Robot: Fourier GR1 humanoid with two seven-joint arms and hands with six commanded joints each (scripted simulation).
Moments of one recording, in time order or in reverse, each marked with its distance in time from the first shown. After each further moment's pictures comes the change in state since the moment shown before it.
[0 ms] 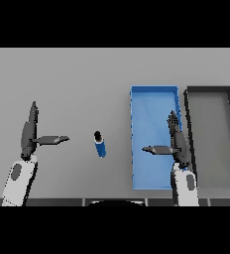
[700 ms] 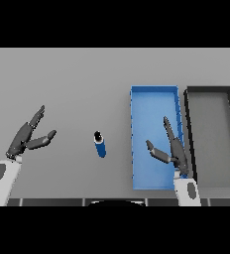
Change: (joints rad) left arm 0.008 0.223 -0.052 -0.002 0.046 -0.380 -0.108; right arm 0.101 -0.098 0.133 -0.135 0.184 0.037 -0.040
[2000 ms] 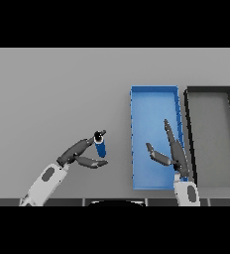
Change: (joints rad) left arm -0.077 -0.311 -0.322 0.052 -0.195 -0.107 0.038; right arm 0.041 0.005 0.012 -0.038 0.014 -0.006 0.000
